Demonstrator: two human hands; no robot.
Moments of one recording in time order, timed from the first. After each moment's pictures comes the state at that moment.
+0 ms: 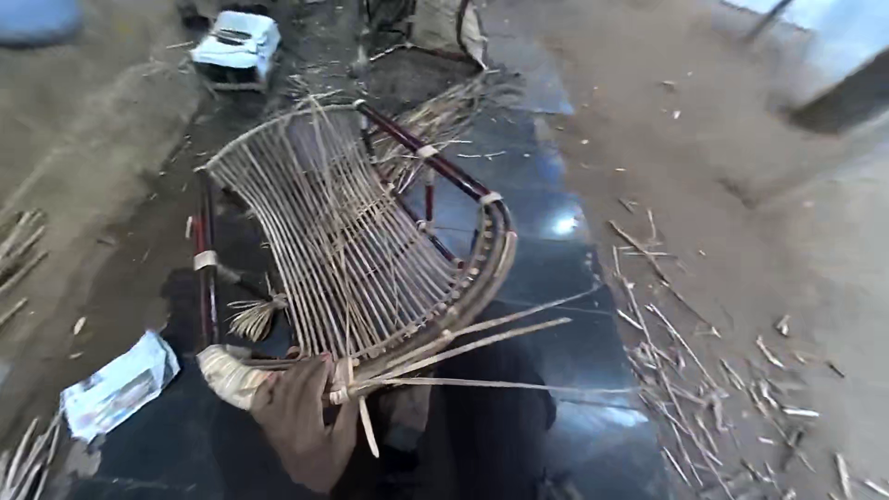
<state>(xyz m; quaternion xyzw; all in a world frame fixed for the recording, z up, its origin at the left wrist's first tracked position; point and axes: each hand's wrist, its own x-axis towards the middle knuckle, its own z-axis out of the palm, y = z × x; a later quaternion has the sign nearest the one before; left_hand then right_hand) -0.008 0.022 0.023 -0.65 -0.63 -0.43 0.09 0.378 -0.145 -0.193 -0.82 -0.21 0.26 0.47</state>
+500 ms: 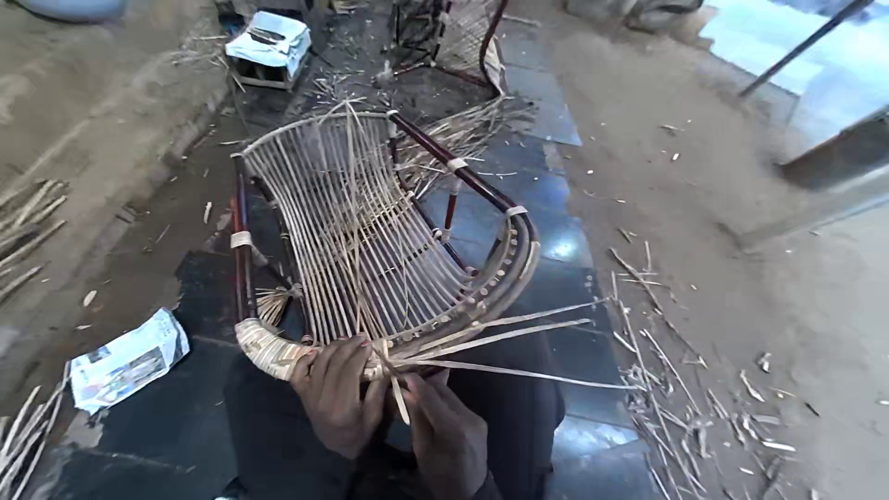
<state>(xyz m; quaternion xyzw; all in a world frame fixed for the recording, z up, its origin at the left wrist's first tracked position) -0.012 0.022 0.018 -0.63 -0.60 -0.48 0.10 0.135 -0.003 0.062 -0.55 -0.72 0.09 0.41</state>
